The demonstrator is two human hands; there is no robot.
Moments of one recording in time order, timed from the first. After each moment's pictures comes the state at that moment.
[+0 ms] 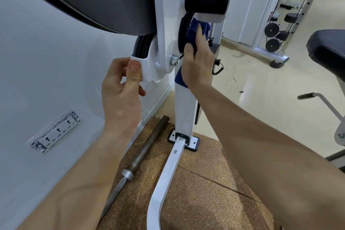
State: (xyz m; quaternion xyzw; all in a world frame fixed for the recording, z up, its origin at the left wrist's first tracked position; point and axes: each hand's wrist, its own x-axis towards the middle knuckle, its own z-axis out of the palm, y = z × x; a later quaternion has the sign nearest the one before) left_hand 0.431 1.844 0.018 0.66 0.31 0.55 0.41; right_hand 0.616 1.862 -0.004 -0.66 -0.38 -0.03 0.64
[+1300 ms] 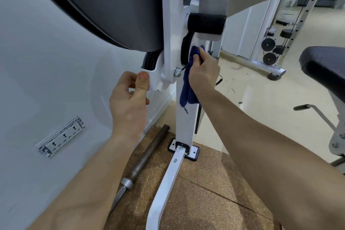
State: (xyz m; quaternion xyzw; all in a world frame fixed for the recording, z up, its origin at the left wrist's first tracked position) left_hand 0.428 1.841 0.018 0.66 0.35 0.54 0.40; right_hand 0.622 1.856 0.015 -0.74 -0.29 0.02 0.60
